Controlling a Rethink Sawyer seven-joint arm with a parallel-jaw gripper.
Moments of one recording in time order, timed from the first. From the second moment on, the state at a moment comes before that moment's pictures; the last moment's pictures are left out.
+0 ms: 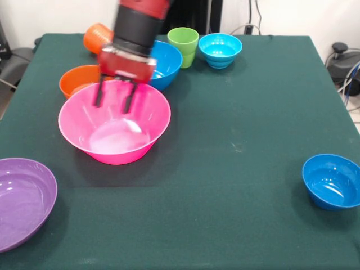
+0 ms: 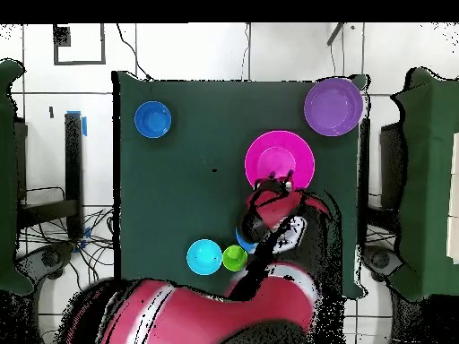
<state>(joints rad) -0.05 -0.33 -0.40 1.51 -0.61 -0.15 2.06</state>
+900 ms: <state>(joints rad) 0.13 -0.22 -0.70 1.51 -0.41 -0.34 2.06</state>
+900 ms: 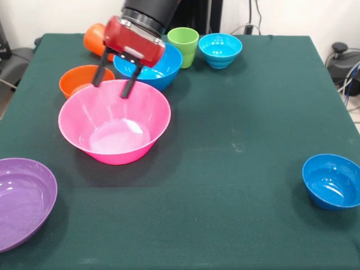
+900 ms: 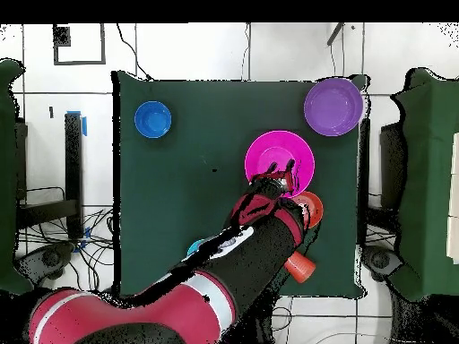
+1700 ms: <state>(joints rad) -0.42 -0.37 -0.21 1.55 -0.59 0.00 2.06</state>
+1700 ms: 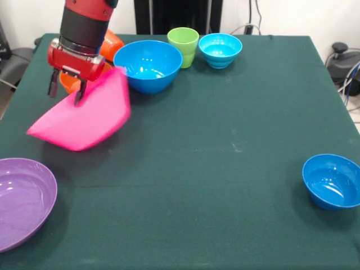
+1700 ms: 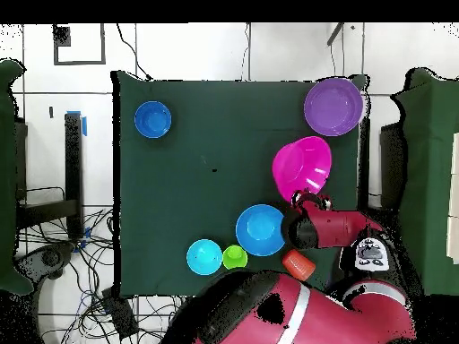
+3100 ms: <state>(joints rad) -0.05 -0.36 -0.44 1.55 -0.51 -0.03 2.06</state>
